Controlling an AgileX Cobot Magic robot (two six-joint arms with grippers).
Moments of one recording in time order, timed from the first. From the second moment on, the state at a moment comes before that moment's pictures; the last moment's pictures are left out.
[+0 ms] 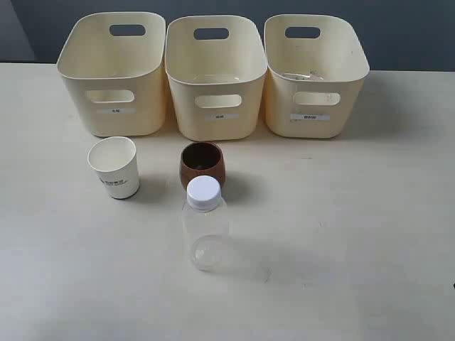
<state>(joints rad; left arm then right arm) -0.04 0.00 0.00 0.05 0.23 0.12 -0.10 0.00 0.00 -1.74 -0.35 1.79</state>
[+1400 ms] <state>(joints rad) -0.04 0.00 0.00 0.05 0.23 0.12 -0.10 0.00 0.00 -1.53 -0.31 1.79</state>
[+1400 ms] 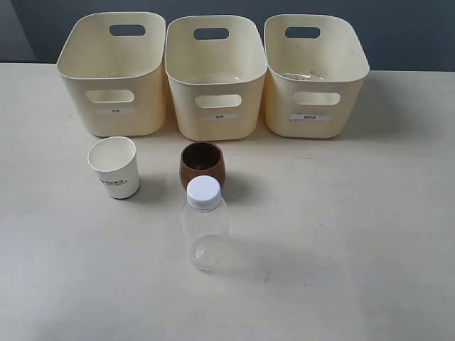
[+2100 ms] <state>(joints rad) -0.04 0.00 0.00 0.05 0.23 0.12 -0.10 0.00 -0.01 -1.25 -0.71 1.84</state>
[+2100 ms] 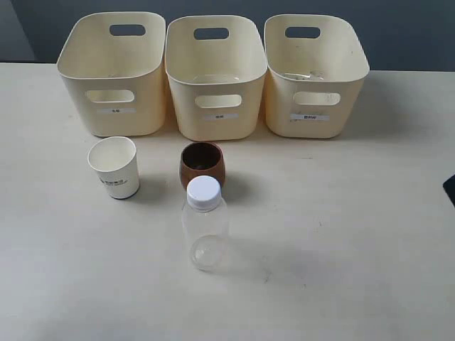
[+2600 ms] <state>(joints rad) -0.04 0.00 0.00 0.05 0.23 0.12 -0.10 0.03 -0.14 -1.01 -0.94 1.64</state>
